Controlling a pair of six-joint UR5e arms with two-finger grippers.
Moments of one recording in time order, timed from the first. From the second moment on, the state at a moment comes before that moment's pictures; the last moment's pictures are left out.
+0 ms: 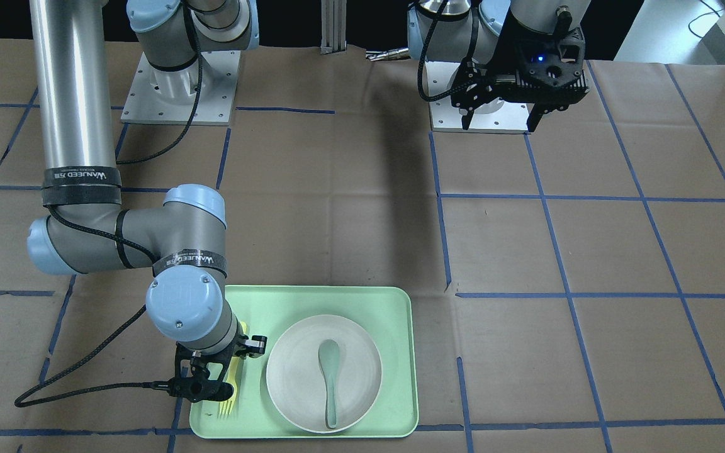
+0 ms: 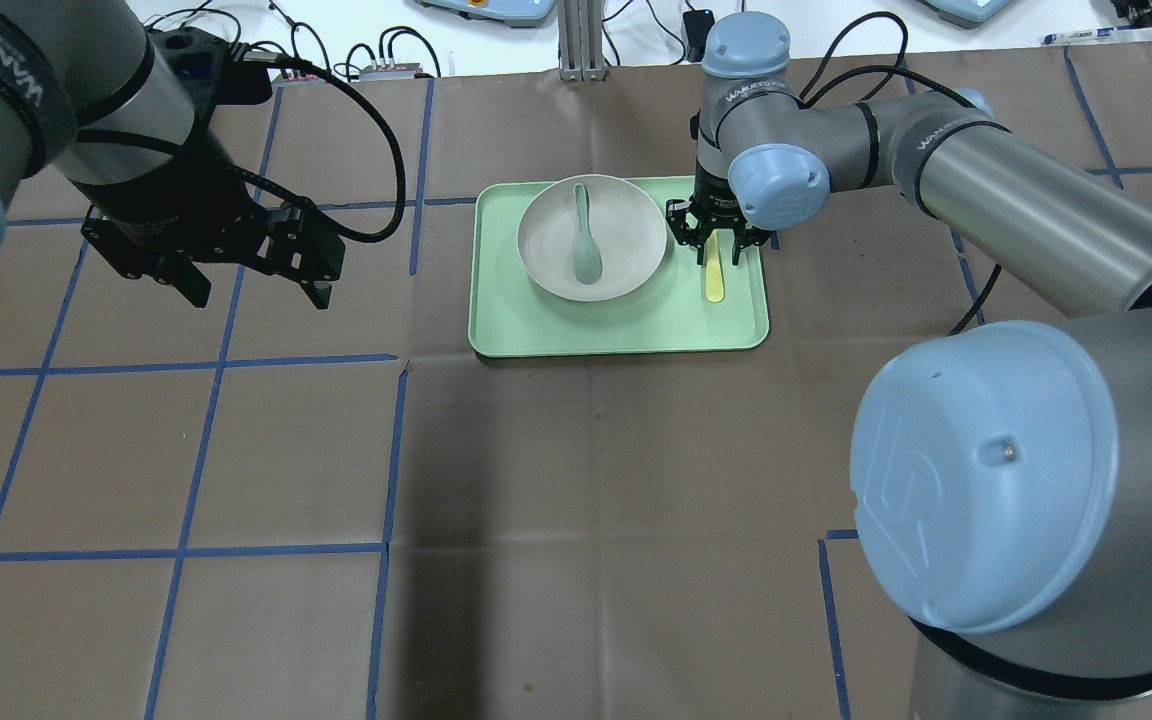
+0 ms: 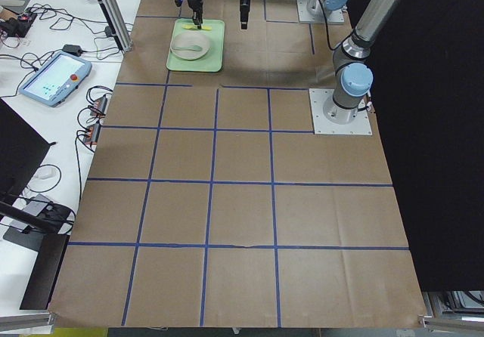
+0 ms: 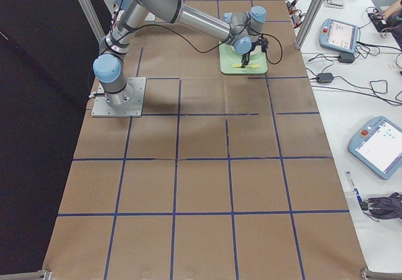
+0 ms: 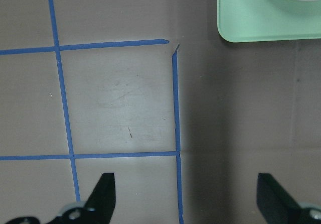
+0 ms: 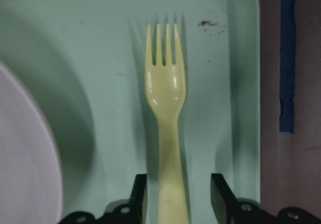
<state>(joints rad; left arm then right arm) -1.60 -1.46 -1.62 -1.64 1.61 0.01 1.69 -0.90 1.41 -2.02 -1.60 0.23</state>
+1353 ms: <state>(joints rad) -1.60 -1.46 -1.62 -1.64 1.60 0.01 1.59 -1.53 1.61 -1.61 -1.60 0.04</state>
